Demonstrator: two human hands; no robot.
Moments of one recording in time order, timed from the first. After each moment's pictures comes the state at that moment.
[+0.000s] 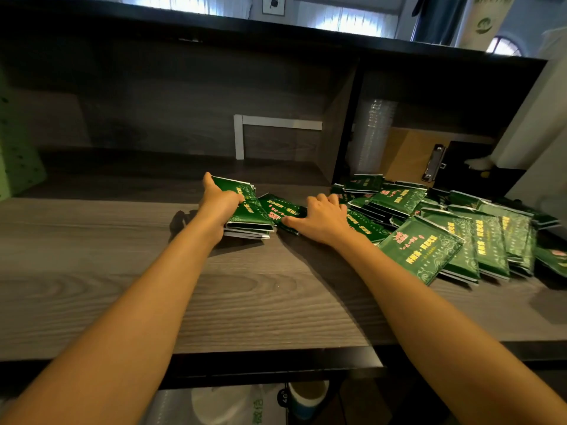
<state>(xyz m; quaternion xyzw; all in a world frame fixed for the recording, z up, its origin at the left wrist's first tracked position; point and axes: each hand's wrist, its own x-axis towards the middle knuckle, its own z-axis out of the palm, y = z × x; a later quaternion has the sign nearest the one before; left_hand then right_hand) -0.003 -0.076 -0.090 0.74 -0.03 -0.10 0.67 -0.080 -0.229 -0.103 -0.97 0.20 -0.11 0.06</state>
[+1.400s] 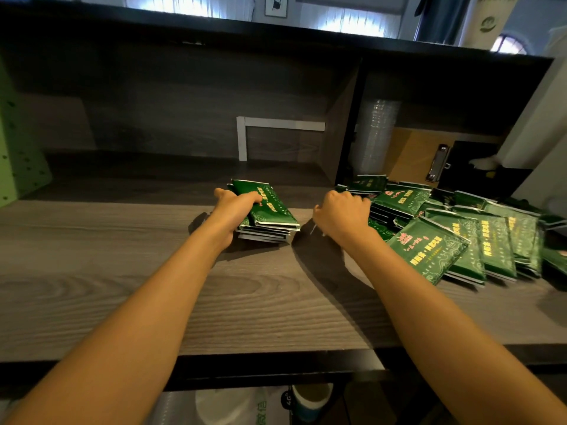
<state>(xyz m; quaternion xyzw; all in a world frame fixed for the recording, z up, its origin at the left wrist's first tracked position) -0.022 -0.082 -0.087 0.72 -0.05 -0.15 0.67 -0.092 -0.229 -0.088 -0.95 0.28 -0.16 0.02</state>
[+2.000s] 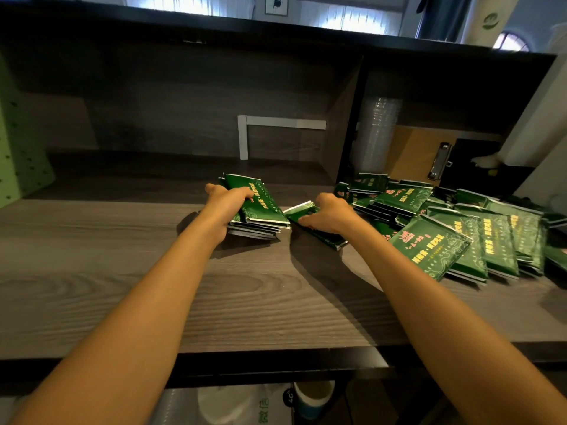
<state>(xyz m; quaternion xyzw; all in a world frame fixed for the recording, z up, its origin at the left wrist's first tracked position) -0.015 -0.073 -0.084 0.72 -0.03 -0.12 0.68 -0.086 -0.230 -0.087 -0.94 0.24 -0.08 0.22</state>
